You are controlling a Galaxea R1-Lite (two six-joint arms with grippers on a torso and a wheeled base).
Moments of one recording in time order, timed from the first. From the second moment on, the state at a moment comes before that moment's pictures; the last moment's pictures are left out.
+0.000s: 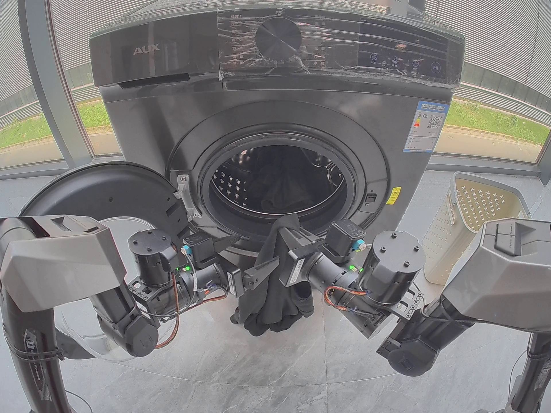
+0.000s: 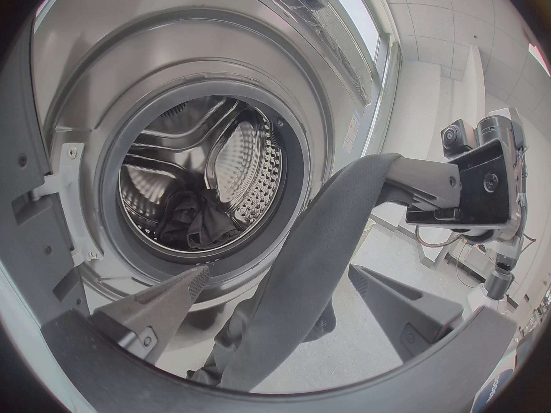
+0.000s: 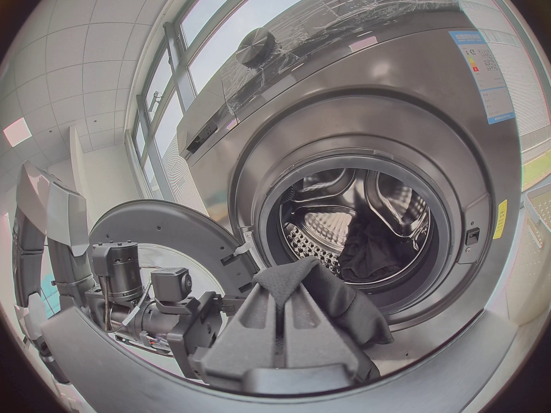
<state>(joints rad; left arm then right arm) -0.45 2.20 -0.62 -1.52 -0.34 -0.07 0.82 2.17 -0.79 -1.52 -0.21 0.18</state>
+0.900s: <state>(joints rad) -0.47 2.24 -0.70 -1.52 -0.38 -0.07 0.84 2.18 -0.79 -1.52 -0.21 0.18</state>
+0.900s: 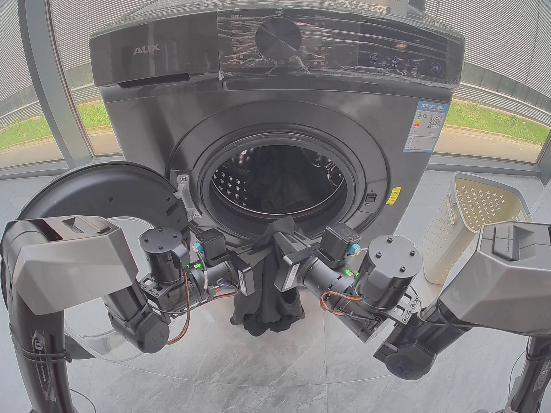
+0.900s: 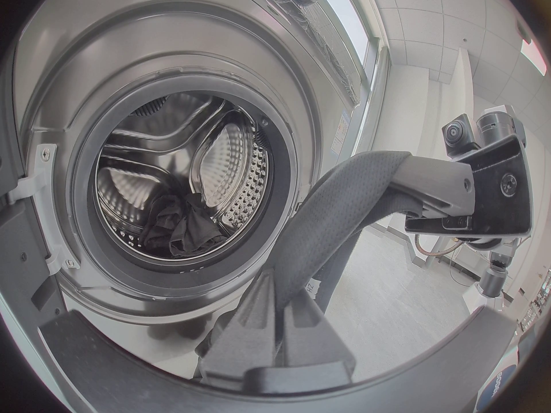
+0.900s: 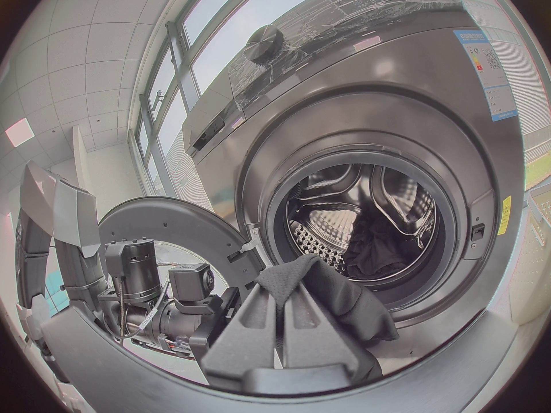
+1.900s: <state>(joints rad) -0.42 2.11 -0.68 -1.52 -0.29 -0.08 0.74 2.33 -0.65 -1.50 -0.19 0.14</state>
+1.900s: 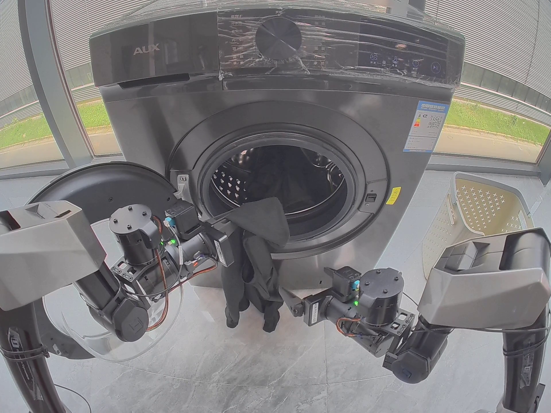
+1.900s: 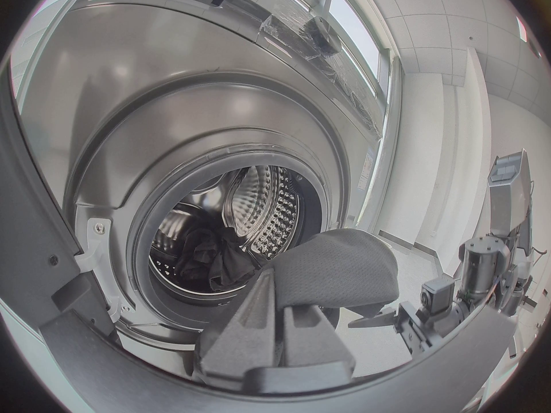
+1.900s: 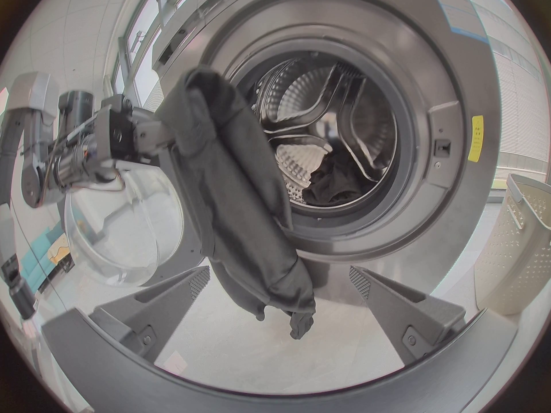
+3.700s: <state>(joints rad) -0.41 2.11 -0.68 -1.52 -0.28 -0.09 0.75 2.51 -0.90 -1.48 -0.14 0.09</state>
